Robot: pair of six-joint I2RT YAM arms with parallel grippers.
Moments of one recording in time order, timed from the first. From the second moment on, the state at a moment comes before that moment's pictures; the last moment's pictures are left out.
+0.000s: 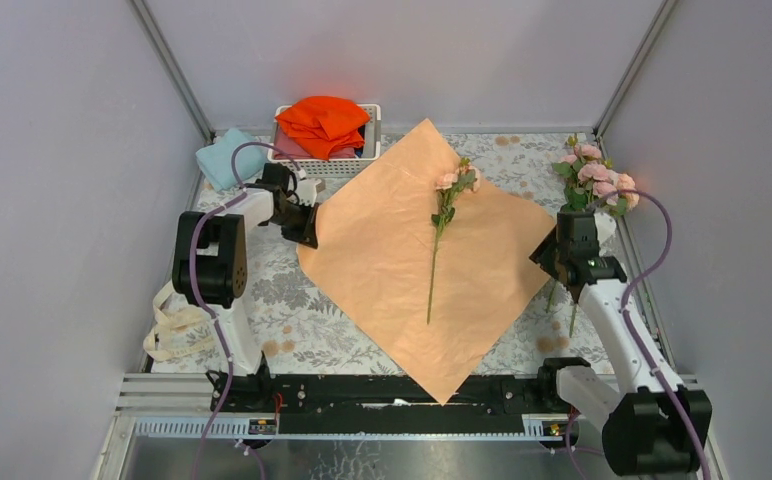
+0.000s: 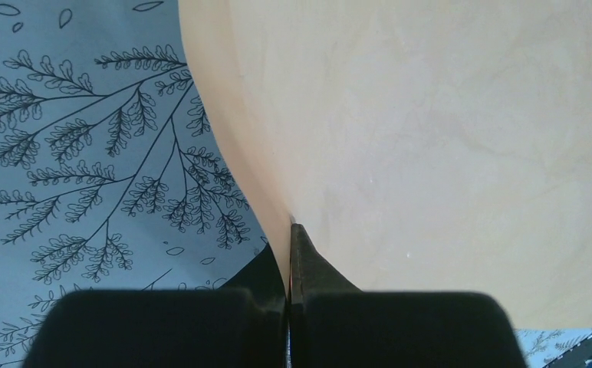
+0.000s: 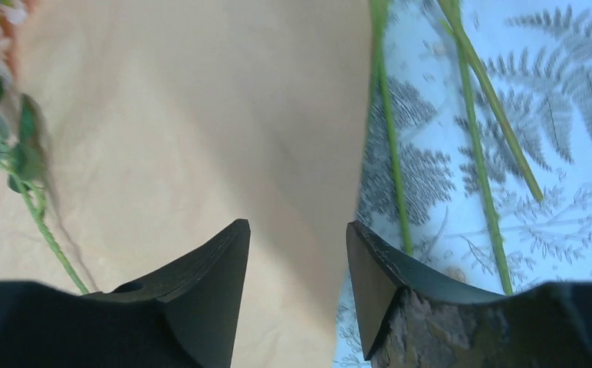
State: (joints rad) left arm -0.03 1.90 1.22 -0.56 0.48 0.24; right arm 0.04 0.96 0.67 -0.60 0.24 0.67
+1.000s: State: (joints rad) left arm -0.03 1.90 1.21 -0.55 0.46 0.24; right arm 0.48 2.13 1.54 -0.36 -0.12 0.32
